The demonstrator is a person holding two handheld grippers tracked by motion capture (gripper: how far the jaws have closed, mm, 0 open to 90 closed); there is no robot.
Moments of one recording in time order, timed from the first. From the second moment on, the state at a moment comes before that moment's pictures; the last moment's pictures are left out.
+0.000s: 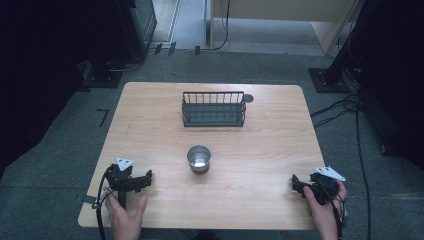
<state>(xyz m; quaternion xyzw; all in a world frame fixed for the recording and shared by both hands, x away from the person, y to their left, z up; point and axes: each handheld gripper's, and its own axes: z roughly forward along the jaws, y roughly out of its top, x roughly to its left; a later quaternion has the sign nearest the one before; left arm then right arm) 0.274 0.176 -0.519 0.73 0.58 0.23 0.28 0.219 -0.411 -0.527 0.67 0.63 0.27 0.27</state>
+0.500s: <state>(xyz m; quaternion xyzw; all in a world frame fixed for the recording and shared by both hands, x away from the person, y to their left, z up) 0.274 0.175 -0.519 0.73 0.58 0.23 0.28 0.216 -0.403 -0.505 0.66 0.63 0.29 0.27</state>
